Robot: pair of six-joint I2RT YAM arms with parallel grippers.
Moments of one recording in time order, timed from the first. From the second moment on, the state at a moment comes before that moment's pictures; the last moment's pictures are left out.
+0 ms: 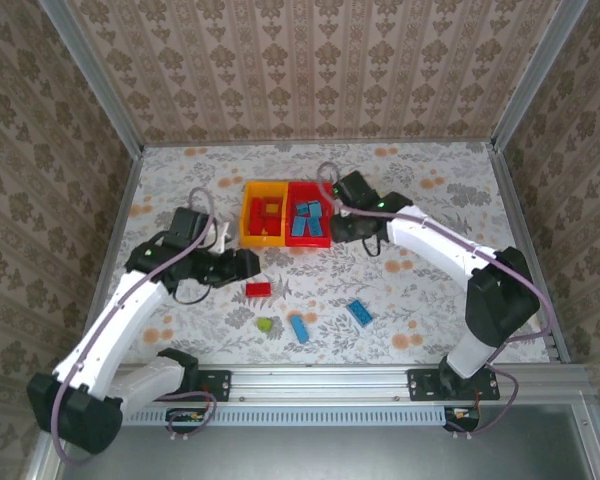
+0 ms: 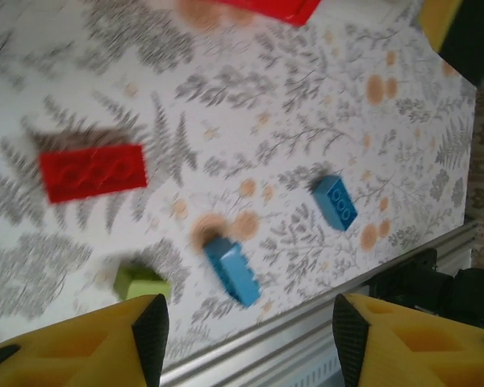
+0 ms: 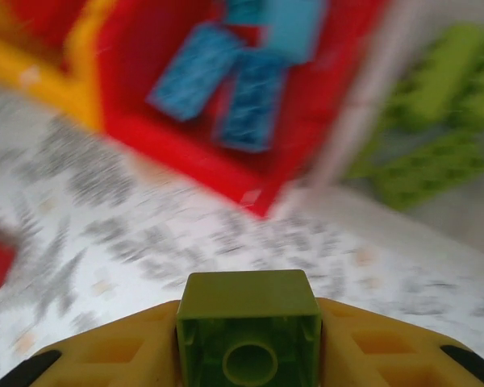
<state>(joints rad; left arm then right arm) -0.45 1.05 0.98 -0.93 0.49 -0.55 0.55 1.66 1.33 -0.71 0.11 0.30</state>
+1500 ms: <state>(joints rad) -0.54 1.29 0.92 -0.96 0.11 -1.18 0.82 1.21 0.79 -0.18 -0.13 0.19</state>
